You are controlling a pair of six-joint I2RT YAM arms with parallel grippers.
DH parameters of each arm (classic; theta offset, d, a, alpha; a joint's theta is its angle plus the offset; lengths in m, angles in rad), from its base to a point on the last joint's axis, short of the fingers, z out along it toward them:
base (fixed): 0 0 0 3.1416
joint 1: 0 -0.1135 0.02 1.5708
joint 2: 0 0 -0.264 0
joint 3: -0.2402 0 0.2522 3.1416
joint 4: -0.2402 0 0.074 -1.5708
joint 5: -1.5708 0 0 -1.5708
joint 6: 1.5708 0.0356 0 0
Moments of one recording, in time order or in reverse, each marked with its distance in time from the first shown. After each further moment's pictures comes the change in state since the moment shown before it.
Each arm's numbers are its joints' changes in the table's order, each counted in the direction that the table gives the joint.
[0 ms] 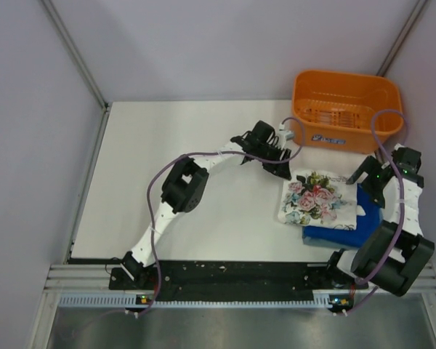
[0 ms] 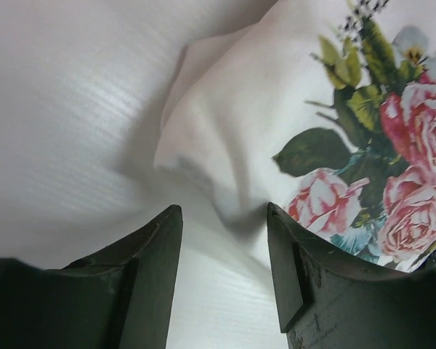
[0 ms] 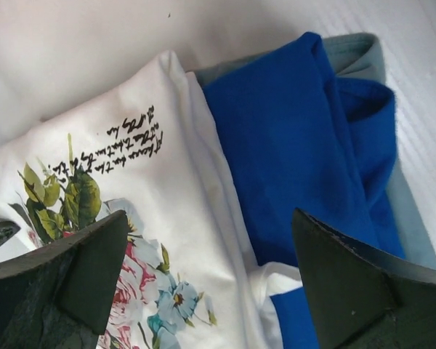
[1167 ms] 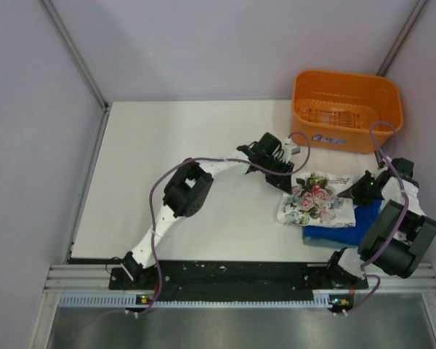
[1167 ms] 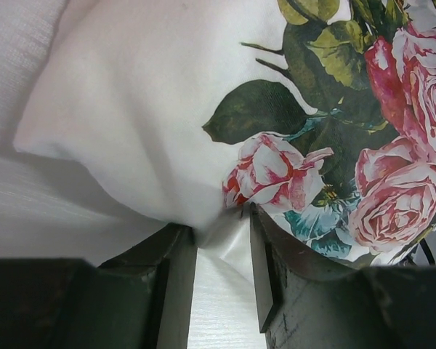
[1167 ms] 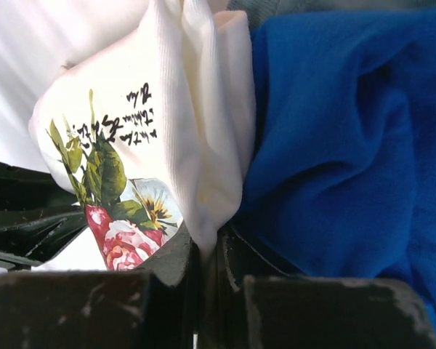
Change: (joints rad) left arm 0.069 -0.038 0.123 -0.023 0.010 -0.028; right arm 0.042 0.158 0.092 0.053 0.311 0.044
